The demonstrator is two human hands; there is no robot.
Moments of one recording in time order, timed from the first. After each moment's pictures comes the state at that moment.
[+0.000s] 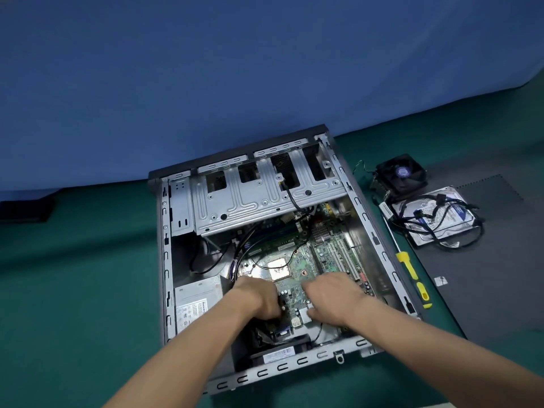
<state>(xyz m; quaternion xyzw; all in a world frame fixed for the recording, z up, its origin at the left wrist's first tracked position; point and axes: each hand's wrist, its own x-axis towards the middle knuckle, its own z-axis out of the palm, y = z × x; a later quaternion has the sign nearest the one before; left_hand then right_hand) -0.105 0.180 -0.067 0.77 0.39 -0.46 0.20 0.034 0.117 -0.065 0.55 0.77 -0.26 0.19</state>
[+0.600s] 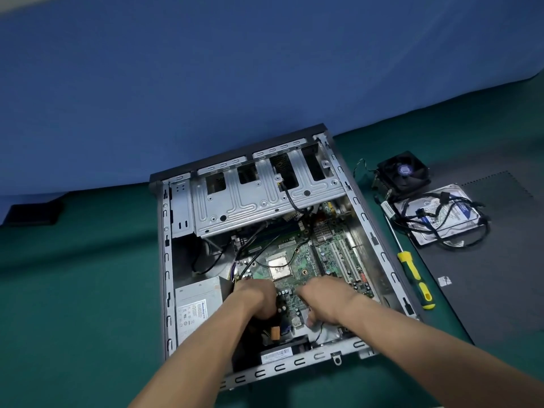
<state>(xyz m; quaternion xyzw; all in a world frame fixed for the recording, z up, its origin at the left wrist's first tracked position) -0.100 0.176 -0.063 0.75 0.44 -0.46 0.20 0.029 0.124 -0.070 0.54 0.73 -0.36 0.22</state>
